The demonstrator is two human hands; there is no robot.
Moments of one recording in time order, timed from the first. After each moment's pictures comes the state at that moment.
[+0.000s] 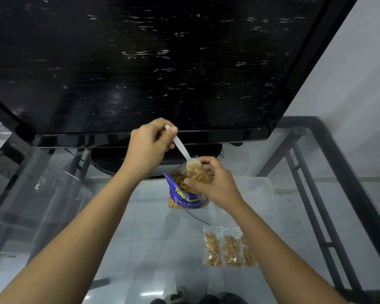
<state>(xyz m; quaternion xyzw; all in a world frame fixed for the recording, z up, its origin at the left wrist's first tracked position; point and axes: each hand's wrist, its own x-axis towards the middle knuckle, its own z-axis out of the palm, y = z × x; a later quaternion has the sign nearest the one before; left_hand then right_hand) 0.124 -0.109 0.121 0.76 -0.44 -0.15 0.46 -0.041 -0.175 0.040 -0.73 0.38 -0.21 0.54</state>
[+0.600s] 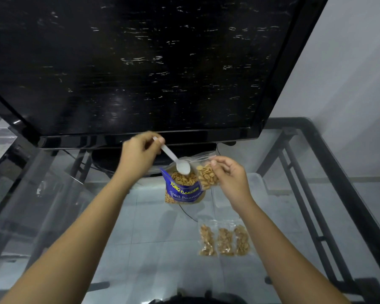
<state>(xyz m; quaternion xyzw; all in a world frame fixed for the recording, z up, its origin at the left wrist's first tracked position) 0.122 -0.085 0.099 0.78 -0.44 -0.12 0.43 -0.079 -0.173 0.045 -0.59 0.37 -0.35 0.62</state>
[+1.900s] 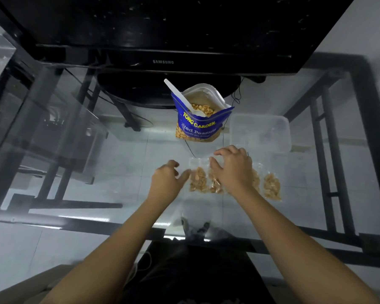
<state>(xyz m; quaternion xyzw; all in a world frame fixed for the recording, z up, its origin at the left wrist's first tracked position) 0.006 0.018 -0.059 0.89 -0.31 -0.24 0.23 -0.112 -0.112 -0.063 -0.87 0.43 -0.07 0.21</state>
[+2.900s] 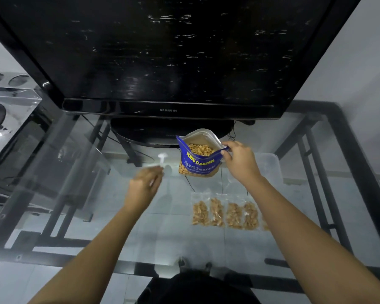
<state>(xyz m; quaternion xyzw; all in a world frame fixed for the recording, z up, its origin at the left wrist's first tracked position) 0.096 0.029 -0.044 0.80 -0.48 0.05 0.36 -0.074 -0.184 0.006 -0.87 0.40 -0.14 0.26</state>
